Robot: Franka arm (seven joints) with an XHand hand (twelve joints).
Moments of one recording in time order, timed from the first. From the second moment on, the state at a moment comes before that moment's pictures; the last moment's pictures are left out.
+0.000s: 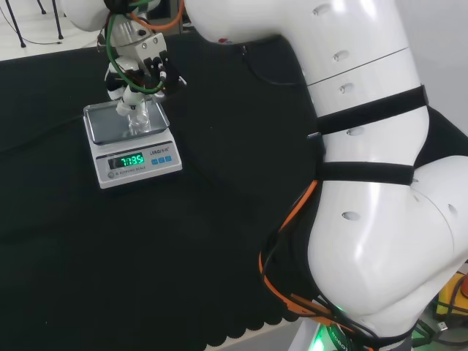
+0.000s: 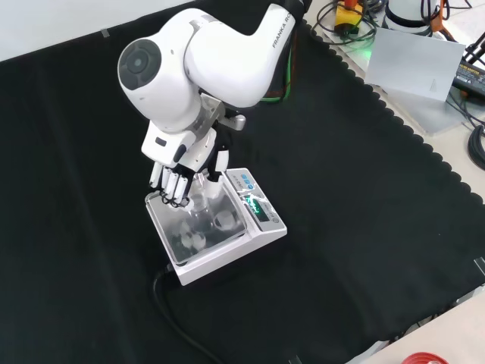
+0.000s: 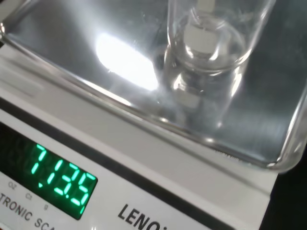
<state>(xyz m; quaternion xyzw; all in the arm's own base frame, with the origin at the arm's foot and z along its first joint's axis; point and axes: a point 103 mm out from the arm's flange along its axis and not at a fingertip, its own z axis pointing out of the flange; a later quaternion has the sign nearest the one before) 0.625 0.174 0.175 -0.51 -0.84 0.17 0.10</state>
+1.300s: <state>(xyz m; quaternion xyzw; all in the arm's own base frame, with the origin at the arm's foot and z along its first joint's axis) 0.566 0.142 0.246 -0.50 -0.84 0.20 0.09</state>
